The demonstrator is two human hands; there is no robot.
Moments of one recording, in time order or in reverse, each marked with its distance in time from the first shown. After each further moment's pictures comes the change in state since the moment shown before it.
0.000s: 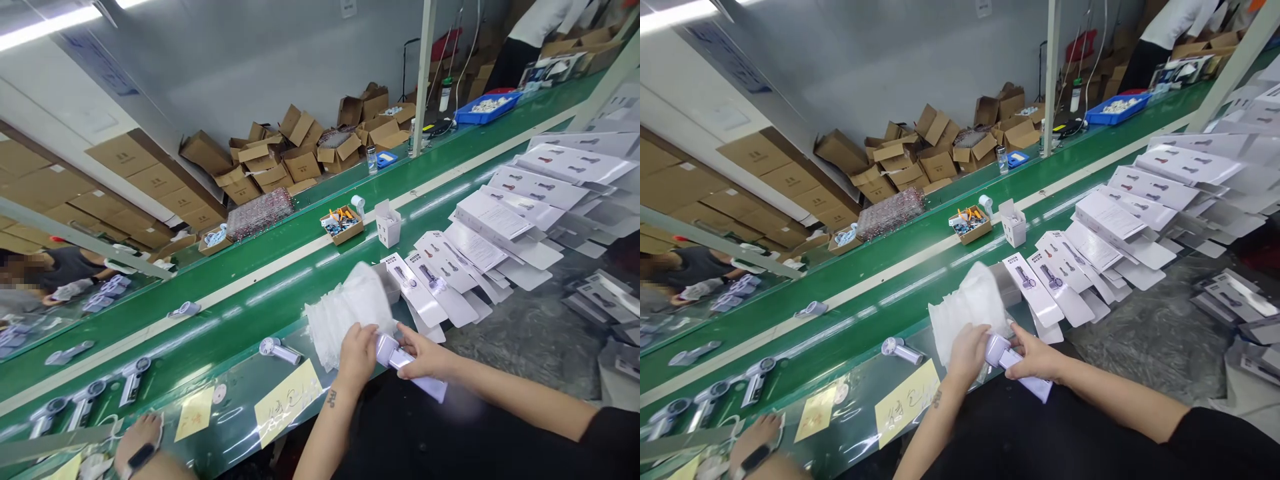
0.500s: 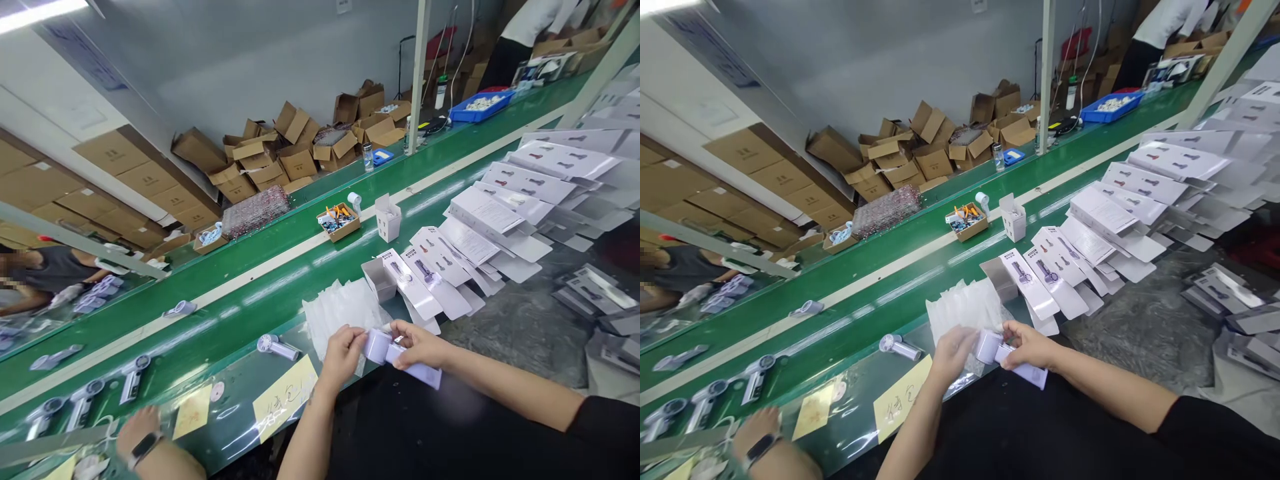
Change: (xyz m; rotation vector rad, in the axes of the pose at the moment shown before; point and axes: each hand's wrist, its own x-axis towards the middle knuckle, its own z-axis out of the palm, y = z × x) left_hand -0.013 -0.001 -0.032 -0.353 -0.132 -0.089; right_hand -0.007 -0.025 0.009 0.042 -0.072 -0.014
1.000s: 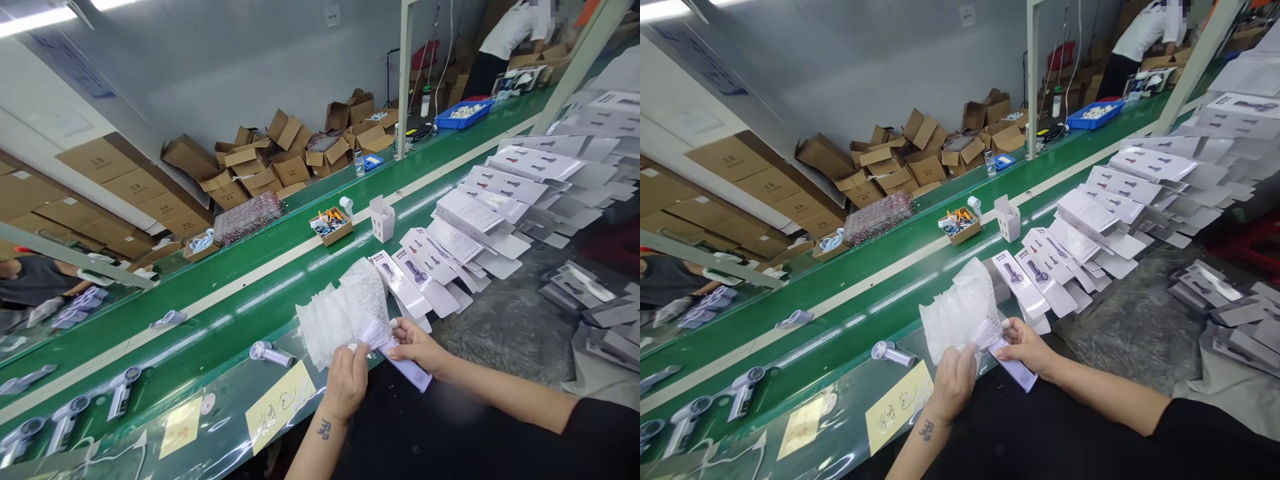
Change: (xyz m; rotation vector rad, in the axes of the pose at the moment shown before) left_hand -0.026 0.005 0.018 0.813 0.352 0.579; right_hand -0.014 0.010 0.008 0.241 0.180 -0.174
